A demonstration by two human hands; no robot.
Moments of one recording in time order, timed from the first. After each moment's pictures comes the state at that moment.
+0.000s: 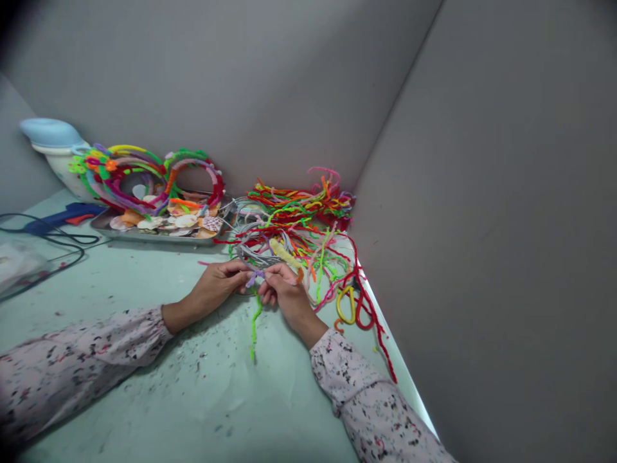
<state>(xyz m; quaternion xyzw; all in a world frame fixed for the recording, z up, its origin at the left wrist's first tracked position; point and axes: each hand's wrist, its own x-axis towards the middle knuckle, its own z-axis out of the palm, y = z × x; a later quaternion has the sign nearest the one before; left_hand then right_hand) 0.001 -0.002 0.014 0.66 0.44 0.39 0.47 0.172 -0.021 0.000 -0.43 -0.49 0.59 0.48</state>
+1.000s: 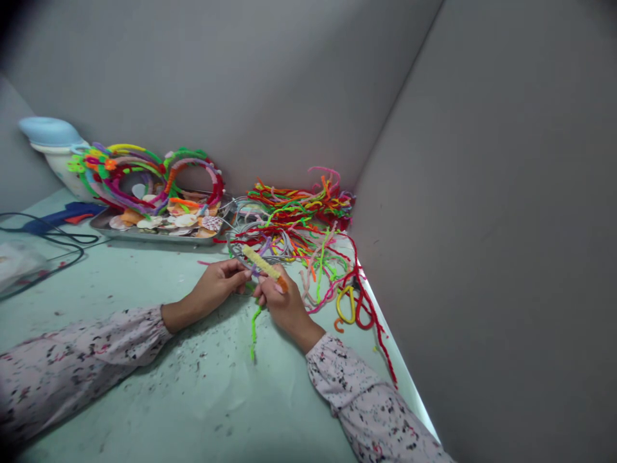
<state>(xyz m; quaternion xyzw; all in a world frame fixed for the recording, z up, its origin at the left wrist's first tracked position) -0.001 0.001 0.005 0.64 0.45 0.40 0.48 0.164 -0.029 -0.005 -0.45 -0.57 0.51 0.46</state>
